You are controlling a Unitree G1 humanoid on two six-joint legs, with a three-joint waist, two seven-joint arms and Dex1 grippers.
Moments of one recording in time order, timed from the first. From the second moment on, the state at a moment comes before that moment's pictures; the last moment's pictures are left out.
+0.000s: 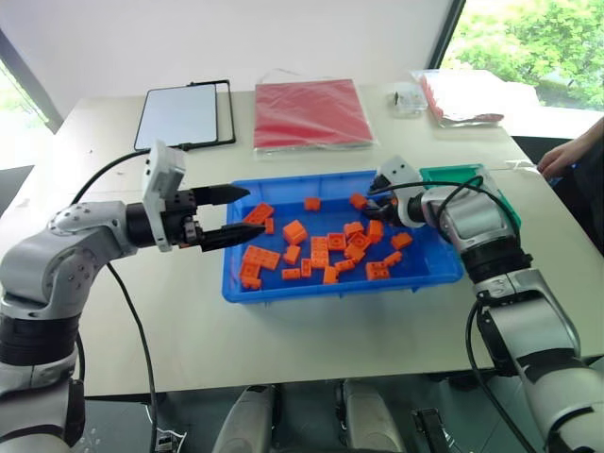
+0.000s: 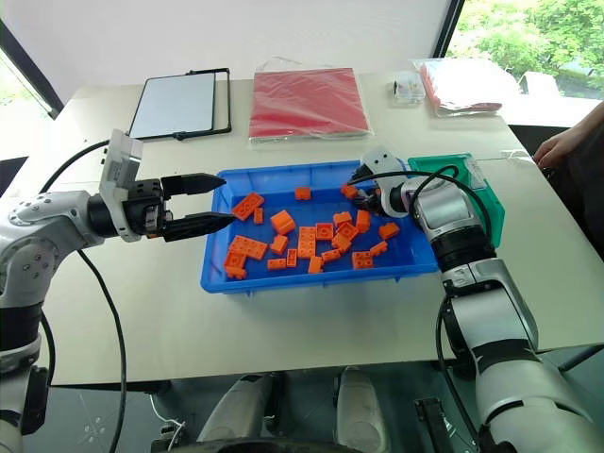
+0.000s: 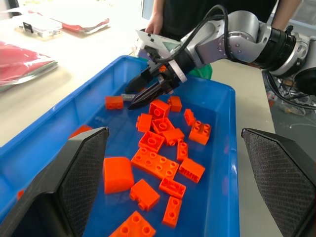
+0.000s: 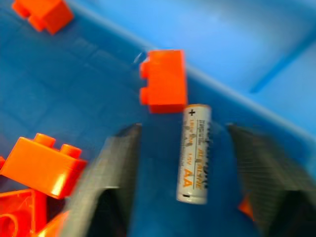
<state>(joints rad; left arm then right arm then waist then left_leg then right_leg) -0.49 0.79 0.15 -0.24 -0.80 0.77 -1.00 -0.94 -0.52 0.25 0.56 0.08 0.73 0.71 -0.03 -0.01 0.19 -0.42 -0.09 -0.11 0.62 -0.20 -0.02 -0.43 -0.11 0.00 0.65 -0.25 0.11</state>
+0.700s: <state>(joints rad) -0.50 0.78 0.15 -0.23 -0.80 0.76 -1.03 -0.87 -0.76 -0.09 0.01 0.20 1.16 0.63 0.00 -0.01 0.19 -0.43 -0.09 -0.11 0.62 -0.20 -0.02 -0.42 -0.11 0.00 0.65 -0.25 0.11</state>
